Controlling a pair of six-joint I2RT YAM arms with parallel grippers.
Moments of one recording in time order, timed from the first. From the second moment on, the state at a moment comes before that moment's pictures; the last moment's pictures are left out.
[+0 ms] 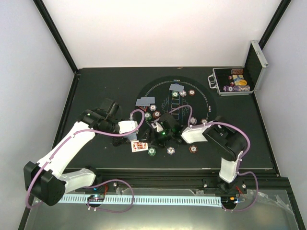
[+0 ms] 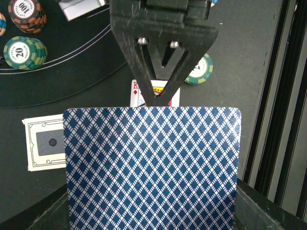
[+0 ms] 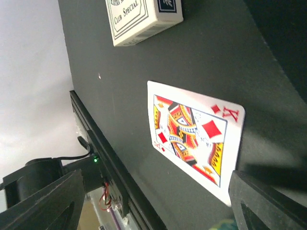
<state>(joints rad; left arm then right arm) -0.44 1.14 0.99 -1.07 0.36 0.82 0.83 1.86 0.83 0.28 -0.67 1.04</state>
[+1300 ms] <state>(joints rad) -0.44 1.15 1.00 -1.07 0.36 0.82 0.90 1.73 0.85 0.53 -0.77 1.20</state>
